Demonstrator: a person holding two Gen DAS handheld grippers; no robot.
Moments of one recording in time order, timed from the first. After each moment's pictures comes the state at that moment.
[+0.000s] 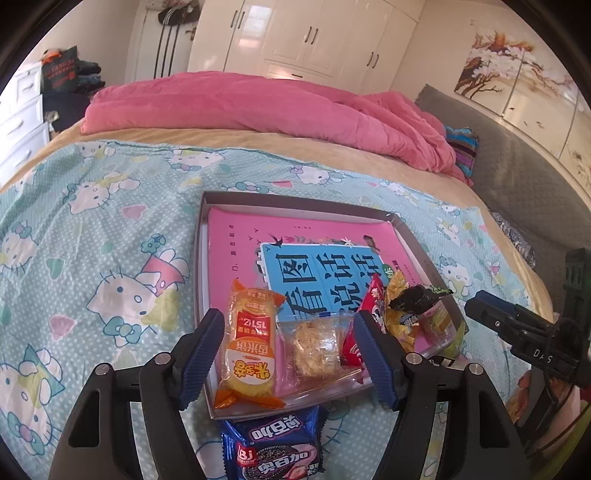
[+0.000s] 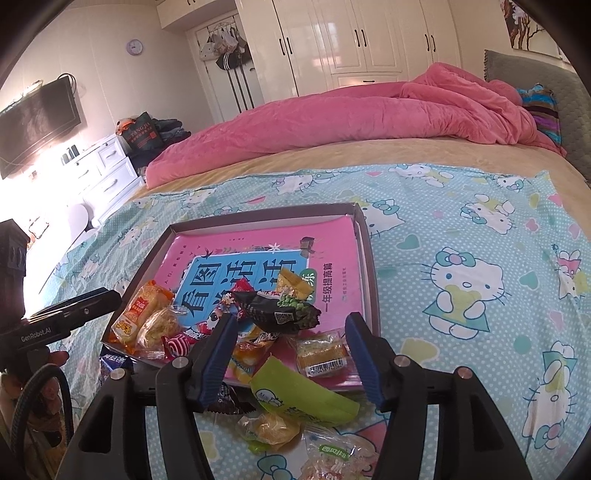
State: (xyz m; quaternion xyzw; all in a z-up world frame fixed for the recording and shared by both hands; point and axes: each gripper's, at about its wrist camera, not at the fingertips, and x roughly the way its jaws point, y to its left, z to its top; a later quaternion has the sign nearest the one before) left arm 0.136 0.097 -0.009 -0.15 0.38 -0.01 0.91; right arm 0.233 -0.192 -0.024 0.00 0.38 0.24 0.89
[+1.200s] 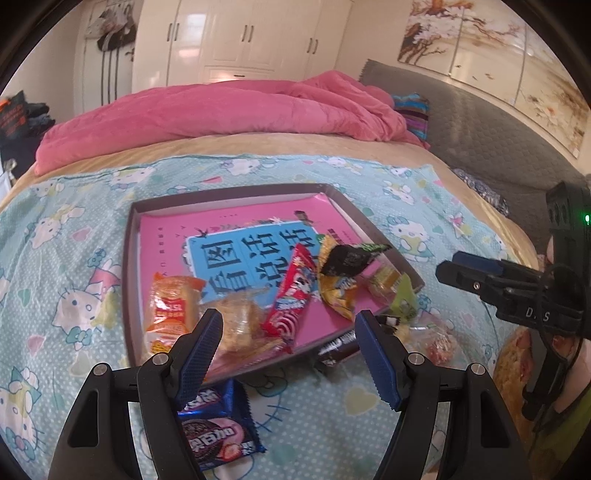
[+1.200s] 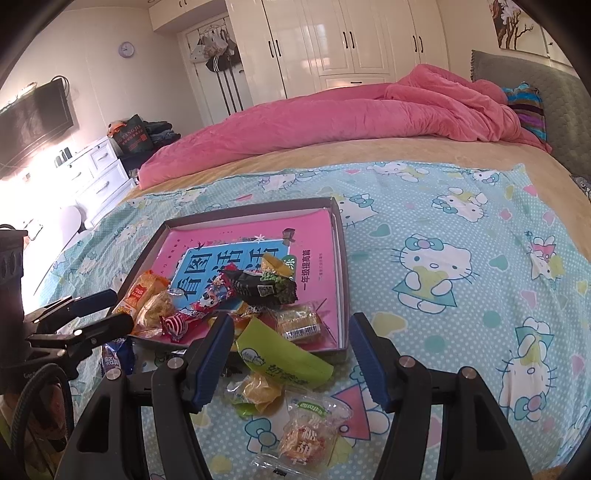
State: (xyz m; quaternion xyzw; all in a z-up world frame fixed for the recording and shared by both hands) left arm 0.117 0.032 -0.004 -0.07 0.38 -0.09 0.92; right arm 0.205 -0.216 -0.015 0.00 0.38 0.22 0.90
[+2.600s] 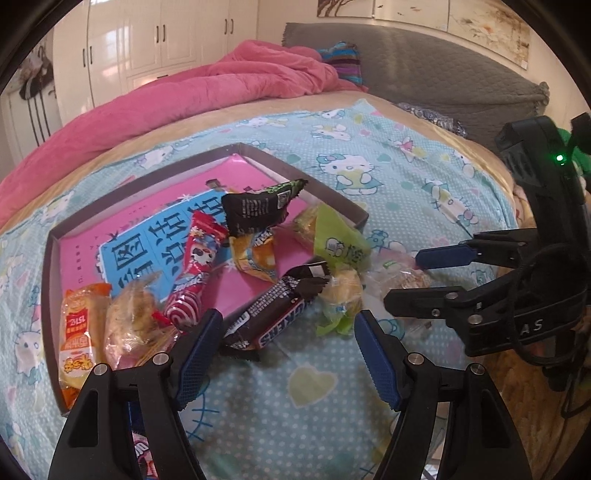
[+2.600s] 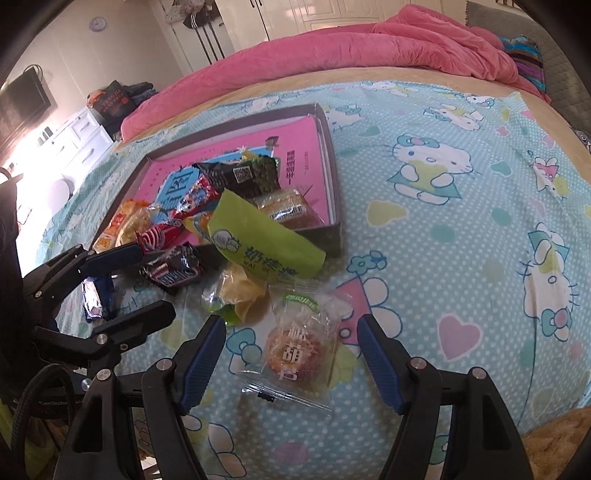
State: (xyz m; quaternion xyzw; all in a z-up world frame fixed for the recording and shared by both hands) left arm 0.121 -0.038 -0.038 0.04 0.41 -0.19 0.89; right arm 0.185 -0.225 -0.072 0.00 0.49 0.20 0.85
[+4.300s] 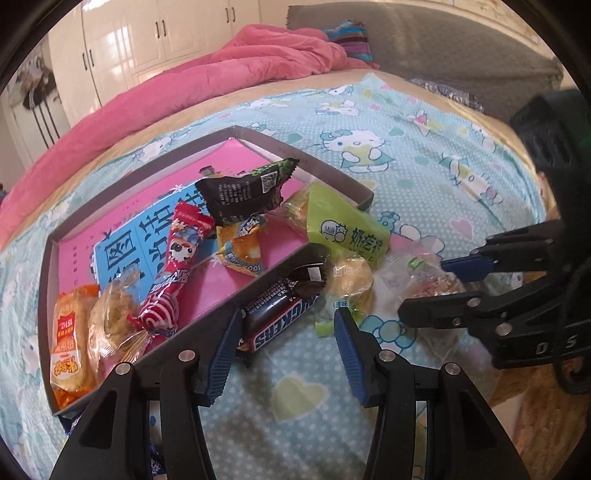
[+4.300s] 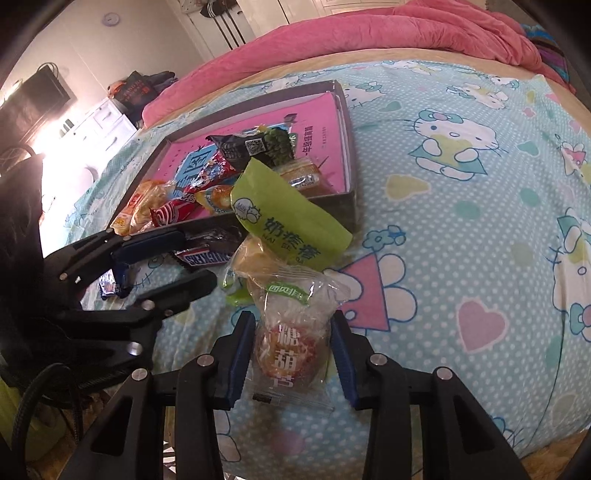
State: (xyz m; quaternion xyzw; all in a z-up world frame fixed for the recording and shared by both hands) left arm 0.131 -0.073 -0.054 0.10 0.43 -0.15 0.88; right arm 0.185 -0.235 -0.087 0.02 0.51 0.26 0.82
